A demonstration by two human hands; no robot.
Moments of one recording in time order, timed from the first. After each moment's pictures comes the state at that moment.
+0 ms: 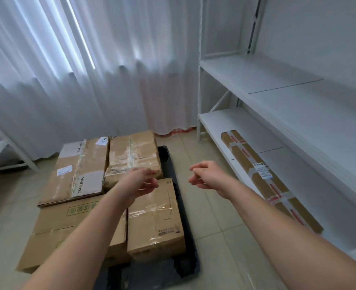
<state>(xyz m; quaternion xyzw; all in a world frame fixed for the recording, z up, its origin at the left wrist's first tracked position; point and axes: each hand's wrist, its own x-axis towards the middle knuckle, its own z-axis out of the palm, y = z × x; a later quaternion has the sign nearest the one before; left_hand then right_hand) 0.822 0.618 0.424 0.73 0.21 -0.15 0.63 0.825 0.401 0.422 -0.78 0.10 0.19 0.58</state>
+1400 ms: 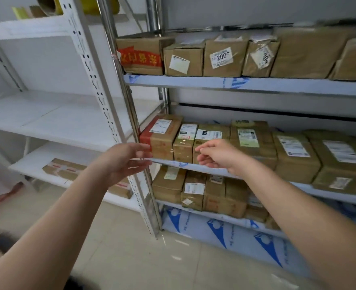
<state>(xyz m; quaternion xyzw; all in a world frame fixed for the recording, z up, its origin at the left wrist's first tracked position) 0.426 0.186 0.552 0.69 -0.22 -0.43 0.54 0.223 0.031 0.529 -0.71 0.42 -0.15 0.55</state>
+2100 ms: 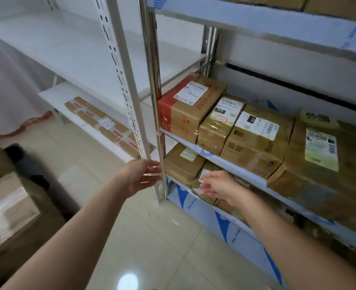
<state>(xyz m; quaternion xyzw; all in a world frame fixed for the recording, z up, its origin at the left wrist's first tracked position) 0.490 0.108 0.354 0.70 0.04 -0.45 0.55 0.322 -0.061 0.334 -0.65 0.47 0.06 0.59</state>
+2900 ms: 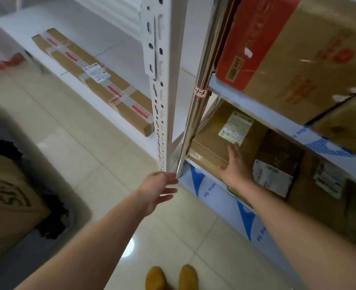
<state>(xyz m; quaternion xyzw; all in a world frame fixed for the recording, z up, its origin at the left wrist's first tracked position) 0.605 0.091 0.076 0.68 0.11 -0.52 0.51 0.497 -0.110 0.056 -0.86 0.44 0.11 0.23</state>
